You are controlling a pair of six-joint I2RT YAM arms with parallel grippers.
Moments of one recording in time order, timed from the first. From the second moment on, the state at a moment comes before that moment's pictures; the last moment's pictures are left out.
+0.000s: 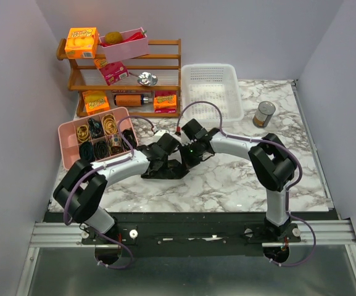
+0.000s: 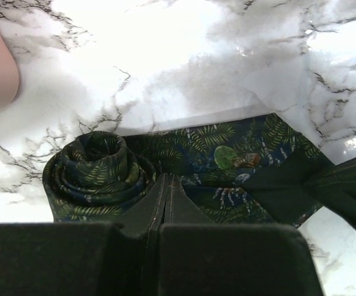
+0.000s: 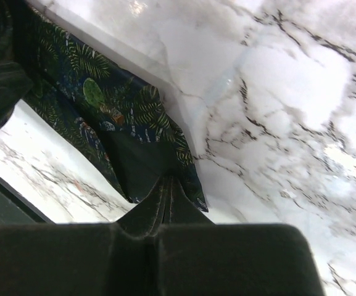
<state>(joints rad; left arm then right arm) -0.73 1.54 0.89 -0.44 -0.38 -0.59 0.73 1.98 1.30 -0.46 -0.32 0.30</state>
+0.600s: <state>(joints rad) -0.72 1.22 0.83 -0.31 -0.25 -0.57 0.73 1.91 1.37 -0.56 -0.28 0.22</state>
